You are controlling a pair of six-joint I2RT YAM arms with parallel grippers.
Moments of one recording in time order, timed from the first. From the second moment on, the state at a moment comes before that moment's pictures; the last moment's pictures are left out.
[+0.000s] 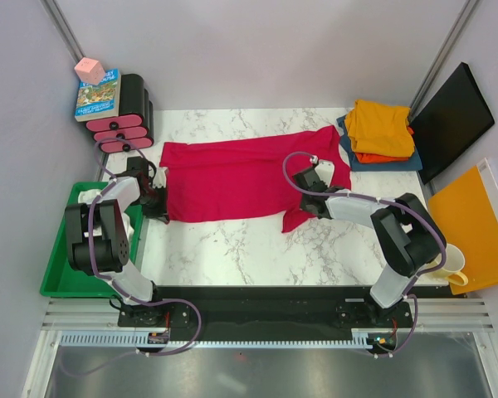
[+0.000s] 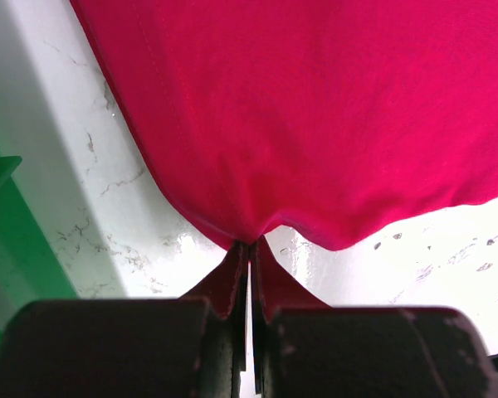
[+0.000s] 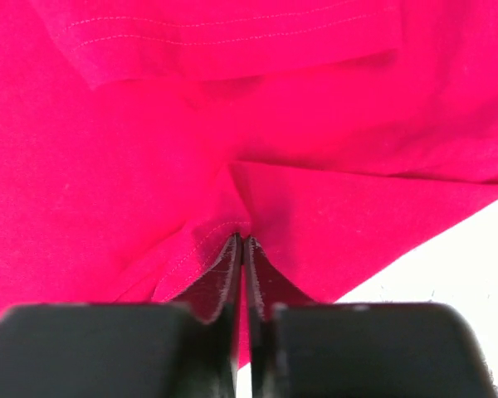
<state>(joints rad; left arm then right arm) 0.12 1.66 0.98 -0.63 0.21 0.11 0.53 1.71 0.91 -0.18 0.46 0.68</state>
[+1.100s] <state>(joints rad) 0.14 1.34 0.97 -0.72 0.25 0.19 0.57 0.84 0.82 -0.70 0.59 0.69</state>
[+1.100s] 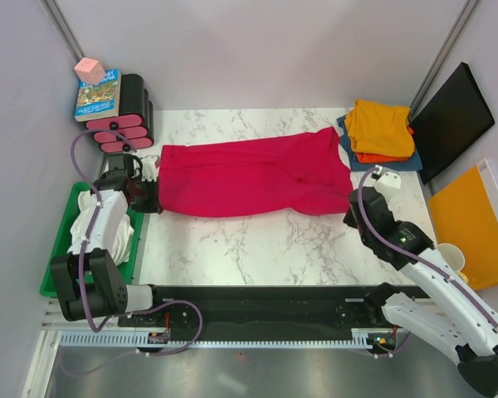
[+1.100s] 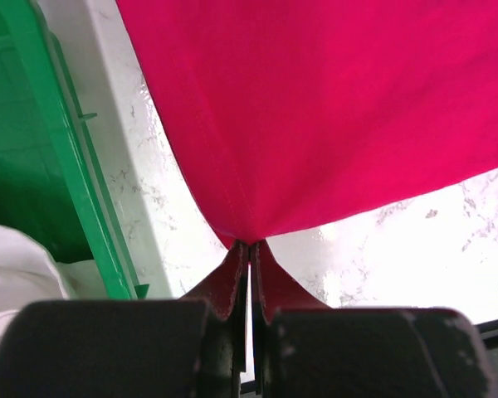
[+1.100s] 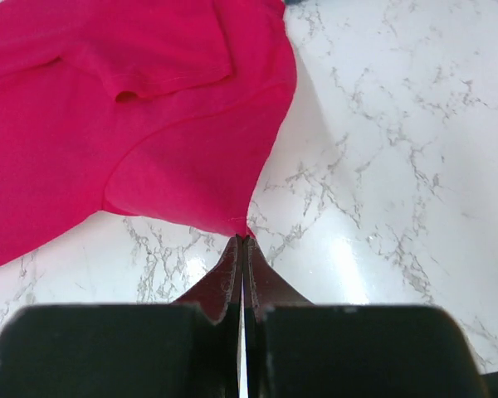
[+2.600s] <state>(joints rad) 0.16 1.63 1.19 -0.79 0.29 0.24 0.52 1.12 0.95 -0.63 0.70 0.69</state>
